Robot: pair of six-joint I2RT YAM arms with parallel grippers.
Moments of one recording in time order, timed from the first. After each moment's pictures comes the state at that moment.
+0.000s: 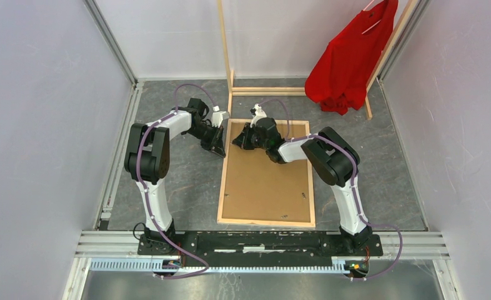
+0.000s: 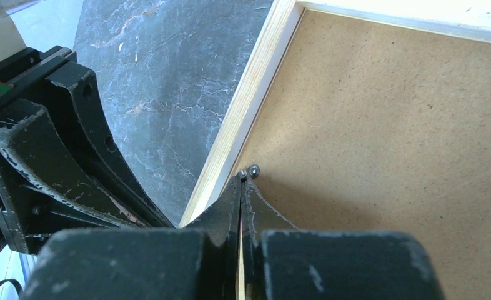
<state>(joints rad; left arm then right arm) -0.21 2.02 1.36 -0.73 0.69 0.26 0.67 2.18 1.18 0.59 -0.21 0.66</state>
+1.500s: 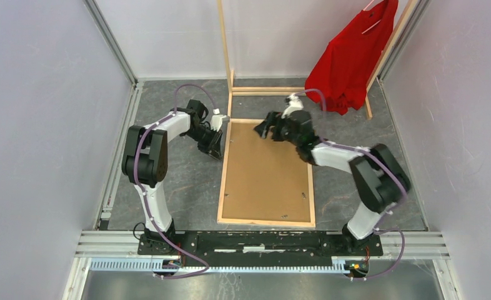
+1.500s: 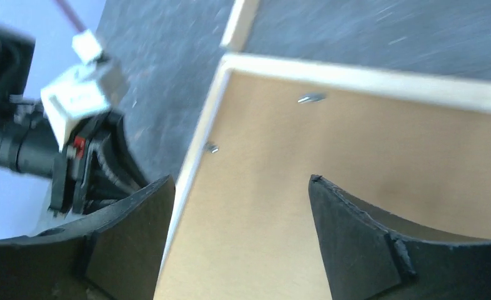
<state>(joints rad) -0.21 1.98 1.34 -0.78 0.63 0.35 0.55 1.77 0.91 0.49 -0.14 0.61</state>
